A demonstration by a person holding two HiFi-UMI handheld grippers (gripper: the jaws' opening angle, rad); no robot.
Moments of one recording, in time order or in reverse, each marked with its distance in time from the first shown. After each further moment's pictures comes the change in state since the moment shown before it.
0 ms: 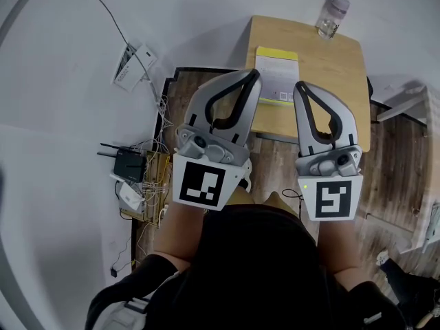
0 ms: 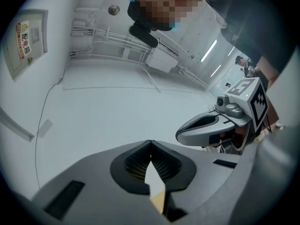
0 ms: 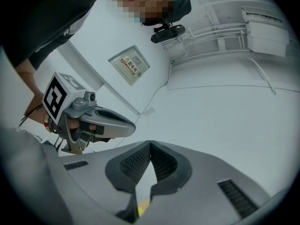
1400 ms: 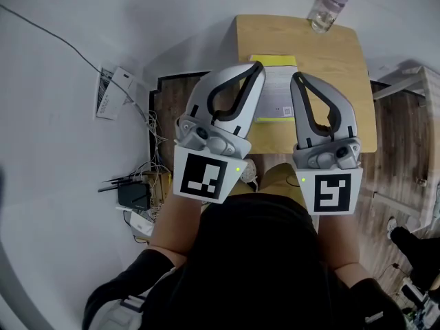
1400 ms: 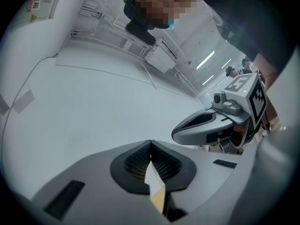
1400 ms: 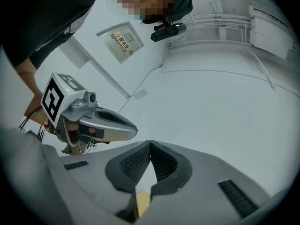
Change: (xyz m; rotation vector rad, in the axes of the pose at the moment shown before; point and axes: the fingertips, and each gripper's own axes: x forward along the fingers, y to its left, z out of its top) left arm 0.091 0.068 -0.105 -0.078 -0.023 -0.182; right arm 0.119 -0.023 -0.086 -0.011 0.153 -0.109
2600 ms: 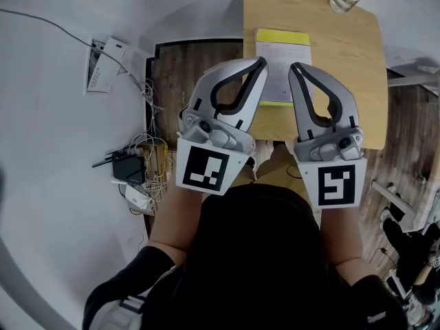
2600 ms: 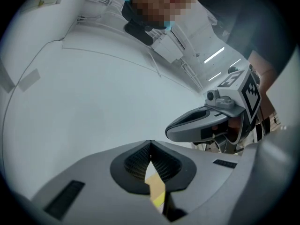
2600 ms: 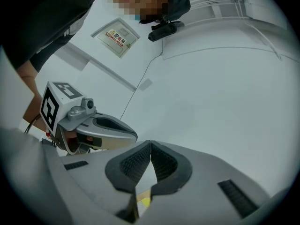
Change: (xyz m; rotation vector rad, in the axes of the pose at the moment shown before) left arm 0.007 -0.013 -0.082 -0.087 0.121 0.015; right arm 0.026 0.023 -0.069 0.120 0.086 0.152
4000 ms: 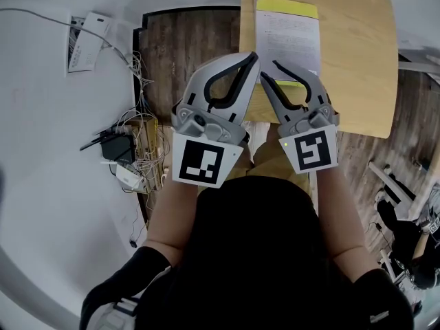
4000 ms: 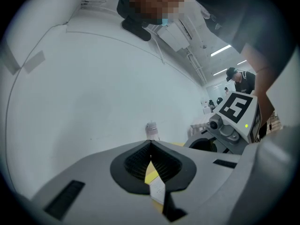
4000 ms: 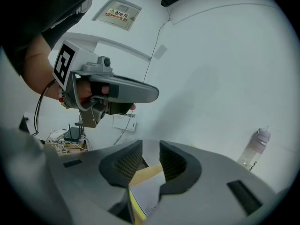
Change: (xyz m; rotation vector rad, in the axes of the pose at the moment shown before) left arm -0.018 -0.026 -0.089 -0.082 0.160 -0.010; right arm 0.003 0.091 -0.160 0.074 0.330 0.272
